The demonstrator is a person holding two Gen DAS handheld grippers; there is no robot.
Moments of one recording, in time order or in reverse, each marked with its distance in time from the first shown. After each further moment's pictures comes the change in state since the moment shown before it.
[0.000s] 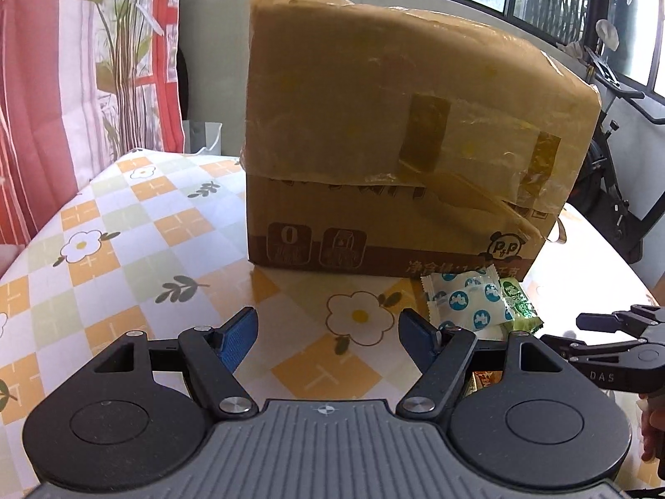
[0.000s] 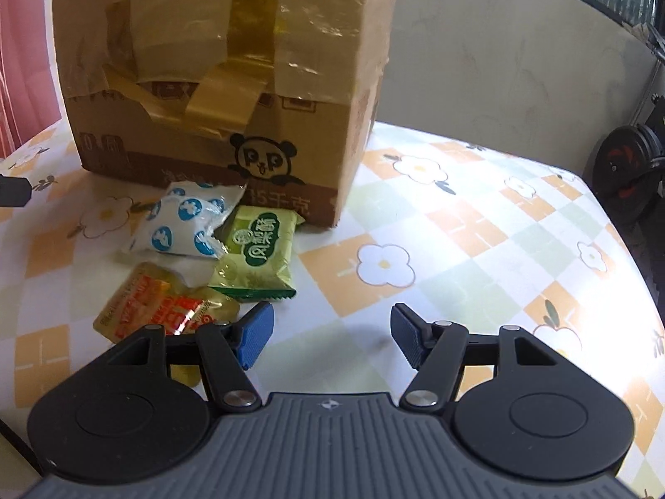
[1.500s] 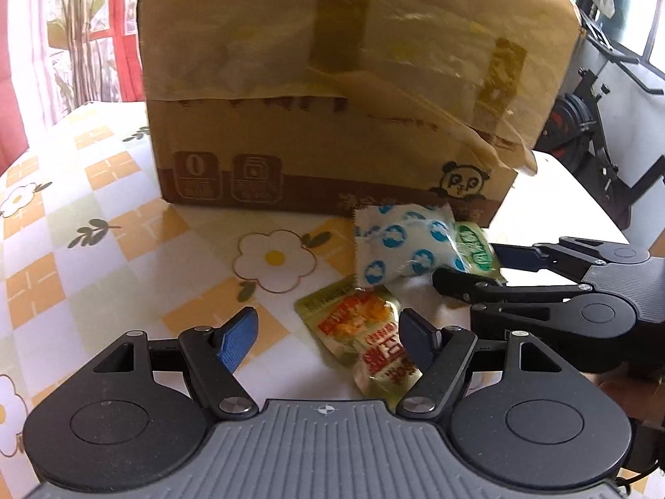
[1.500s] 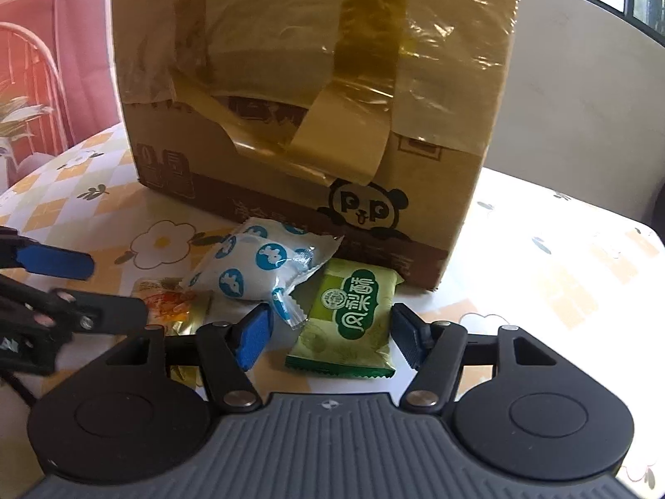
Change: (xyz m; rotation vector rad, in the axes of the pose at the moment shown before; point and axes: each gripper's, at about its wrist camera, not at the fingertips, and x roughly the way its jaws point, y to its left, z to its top) left arm 0.043 -0.058 -0.024 0.014 0.137 -0.055; right arm 0.032 0.028 0.013 -0.091 -0.077 0.197
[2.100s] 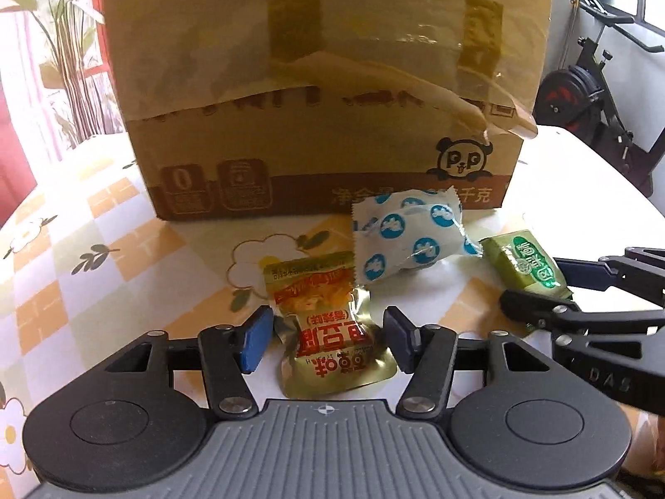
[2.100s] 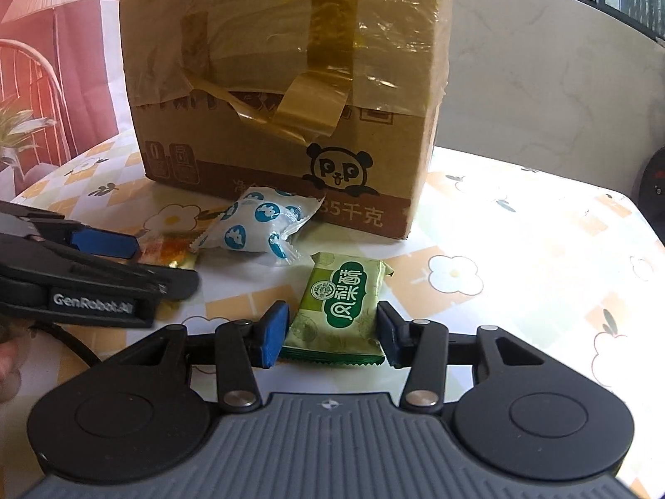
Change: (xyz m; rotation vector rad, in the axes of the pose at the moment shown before) left arm 0.011 -0.017 -0.005 0.104 -0.030 0.092; right arm -0.038 -0.004 -0.033 0.070 -0.036 -0.045
